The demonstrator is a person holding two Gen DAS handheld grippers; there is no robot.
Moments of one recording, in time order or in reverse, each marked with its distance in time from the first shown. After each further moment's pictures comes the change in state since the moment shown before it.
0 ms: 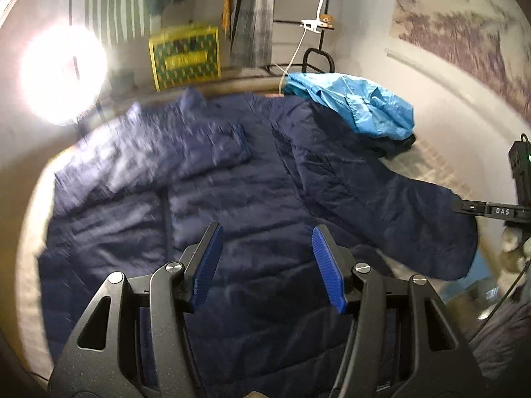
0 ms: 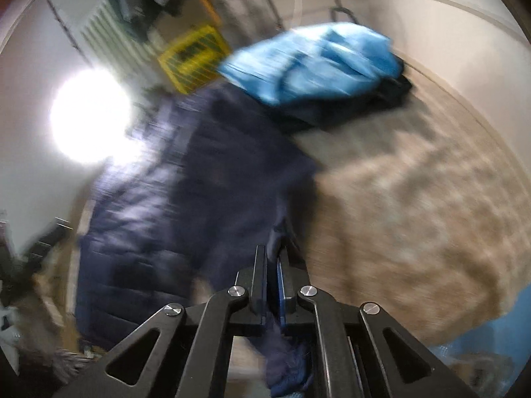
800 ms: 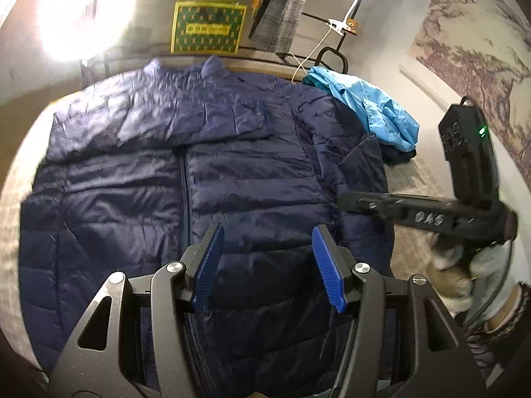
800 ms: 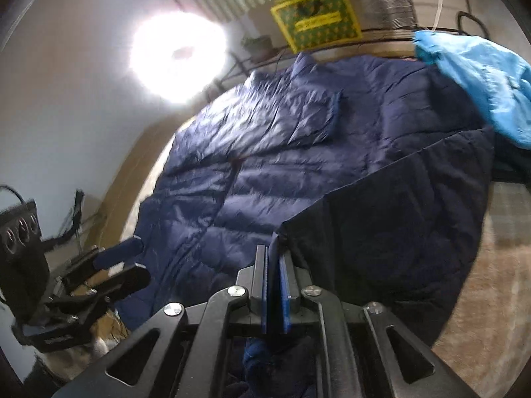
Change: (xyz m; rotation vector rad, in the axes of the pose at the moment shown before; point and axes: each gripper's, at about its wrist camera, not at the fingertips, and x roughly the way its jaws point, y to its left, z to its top) left arm -0.009 0.056 -0.022 -0.179 0.062 -0.079; right arm 0.126 0.186 0.026 -0.264 0.178 0.224
